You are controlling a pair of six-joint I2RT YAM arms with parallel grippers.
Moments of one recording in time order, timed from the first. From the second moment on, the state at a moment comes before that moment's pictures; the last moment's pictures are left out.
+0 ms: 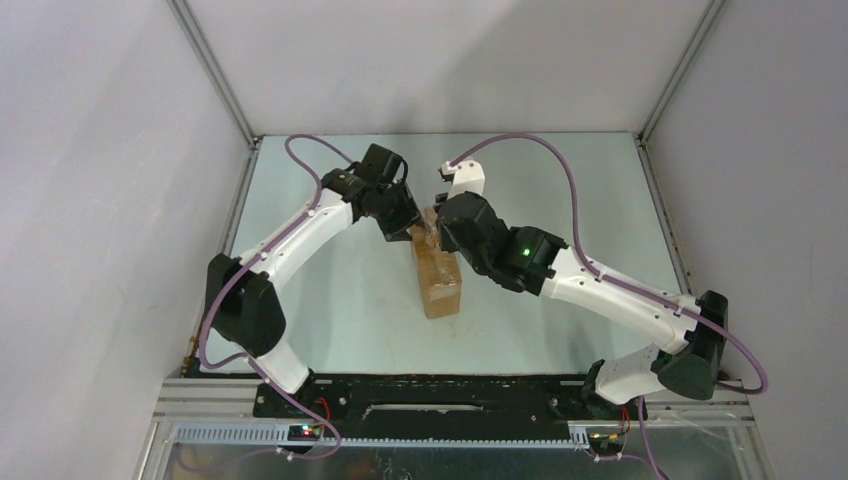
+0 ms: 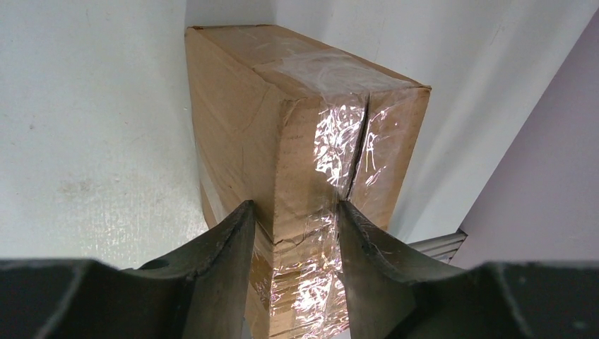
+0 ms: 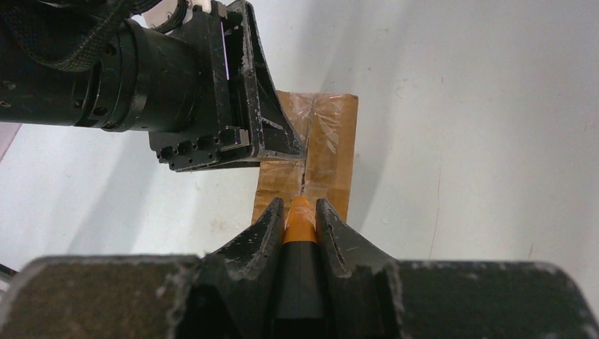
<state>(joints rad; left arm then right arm) -0.53 1.65 1.46 -0.83 0.13 -0.94 1.04 1.42 1.39 -0.49 0.56 0.46</state>
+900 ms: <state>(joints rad) -0.53 1.62 1.45 -0.86 0.13 -0.96 1.04 1.38 1.36 -0.48 0.53 0.47</state>
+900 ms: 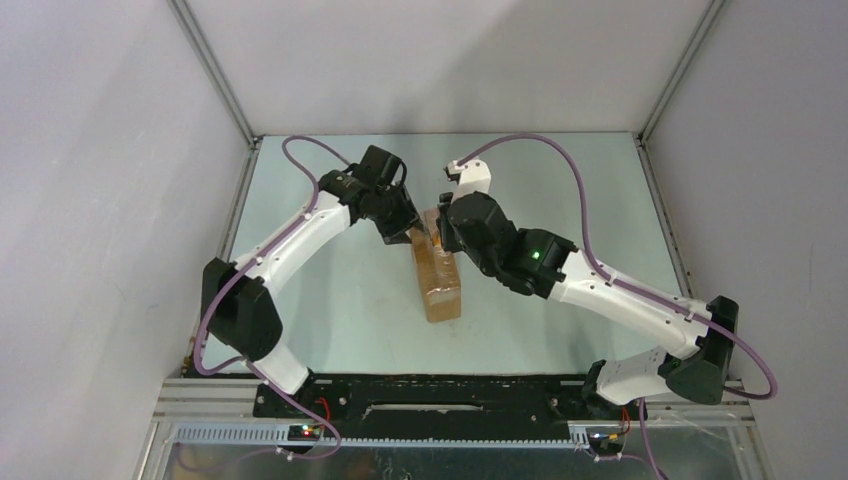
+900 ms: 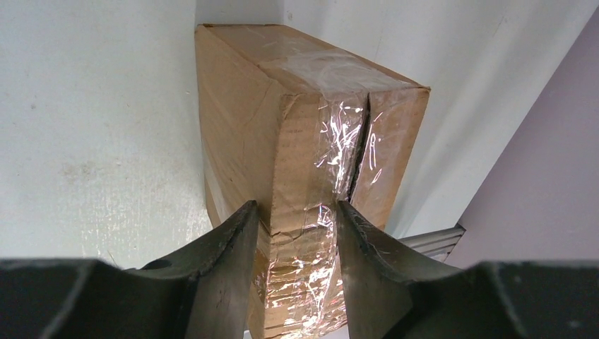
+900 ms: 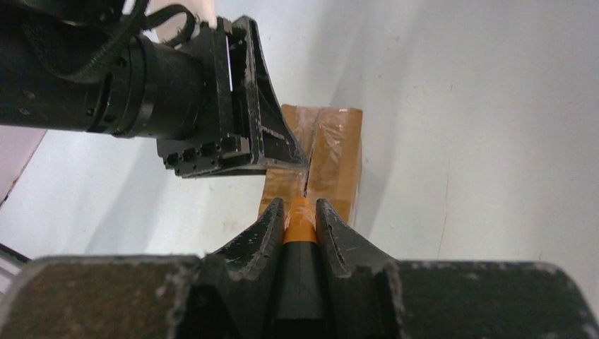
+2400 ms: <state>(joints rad) -0.54 1.61 1.43 -0.88 0.12 -1.08 1.05 1.38 1.32 -0.46 0.52 0.47</state>
